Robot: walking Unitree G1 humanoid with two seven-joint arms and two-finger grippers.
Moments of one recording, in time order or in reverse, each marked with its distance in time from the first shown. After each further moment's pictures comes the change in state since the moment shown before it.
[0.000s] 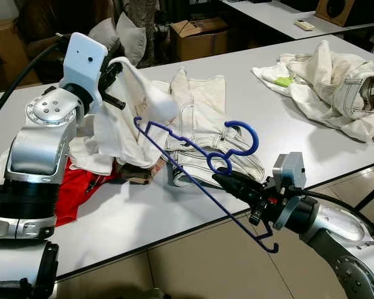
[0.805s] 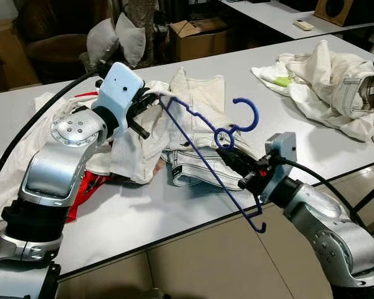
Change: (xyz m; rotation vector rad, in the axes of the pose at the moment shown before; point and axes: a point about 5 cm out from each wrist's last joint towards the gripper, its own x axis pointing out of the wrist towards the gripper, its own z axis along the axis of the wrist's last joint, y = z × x) left arm -0.013 -0.051 -0.003 0.023 0.038 -0.273; right arm 0.026 -0.032 -0.003 0.064 -0.027 -0.226
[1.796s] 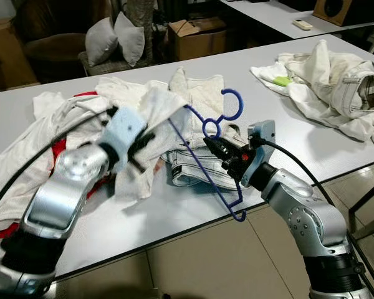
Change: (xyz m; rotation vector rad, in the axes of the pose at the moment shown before) left arm -0.020 -0.031 -0.055 -0.008 0.189 -0.078; right arm 0.040 -0.005 -0.002 0.129 -0.011 -0.003
